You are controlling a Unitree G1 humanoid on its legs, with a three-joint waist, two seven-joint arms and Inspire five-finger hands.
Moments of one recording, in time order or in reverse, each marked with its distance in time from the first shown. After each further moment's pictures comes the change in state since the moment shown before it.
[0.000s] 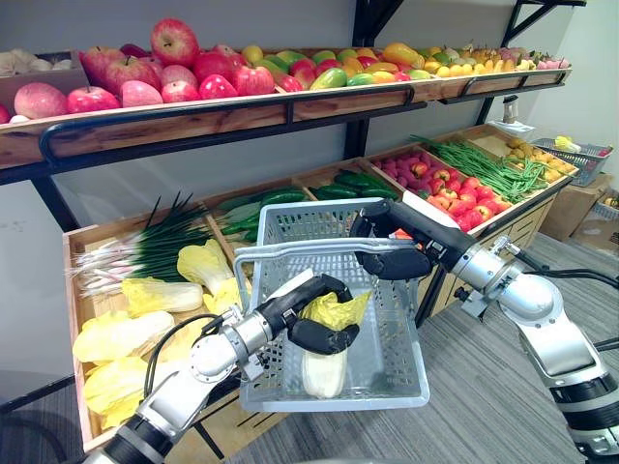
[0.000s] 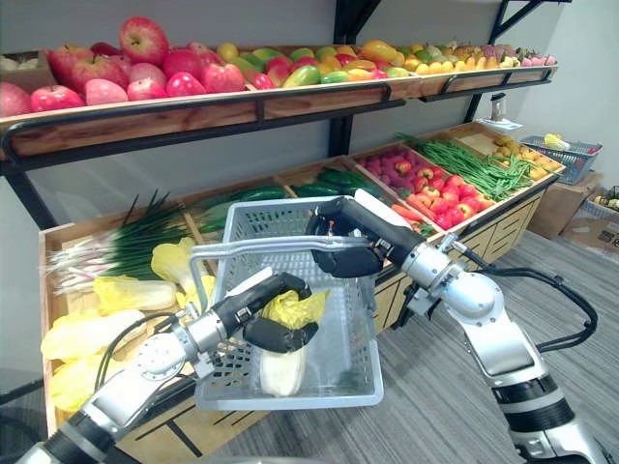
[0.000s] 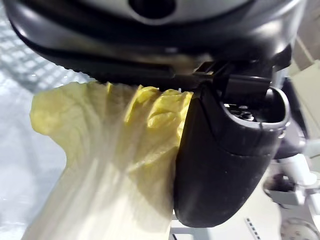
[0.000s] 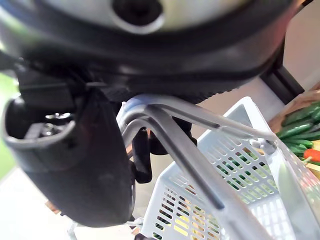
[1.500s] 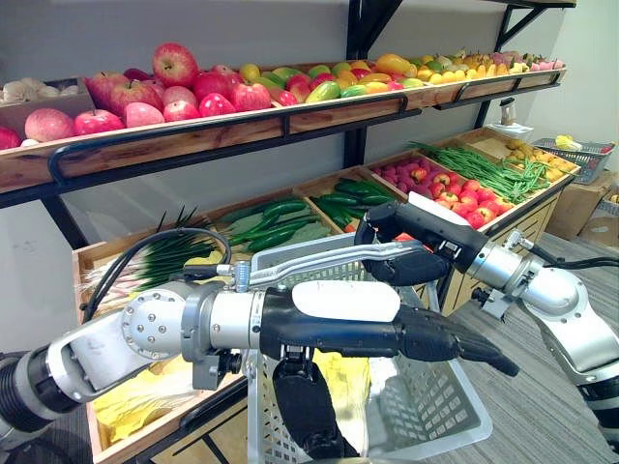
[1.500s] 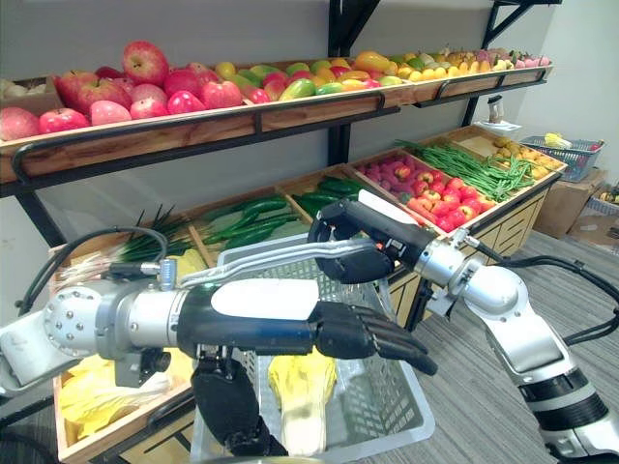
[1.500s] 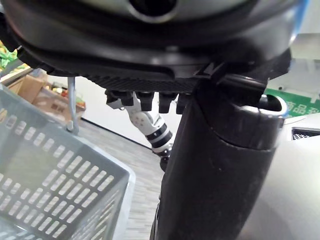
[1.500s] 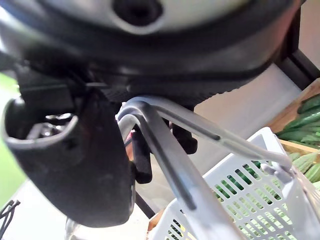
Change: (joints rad) left arm -0.372 0.604 -0.124 -0.691 -0.486 -0.114 -0.217; right arm 0.000 -0.144 0.021 0.015 0.173 -0.025 0.057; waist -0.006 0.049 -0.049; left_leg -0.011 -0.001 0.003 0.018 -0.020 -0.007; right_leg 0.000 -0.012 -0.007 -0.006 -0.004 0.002
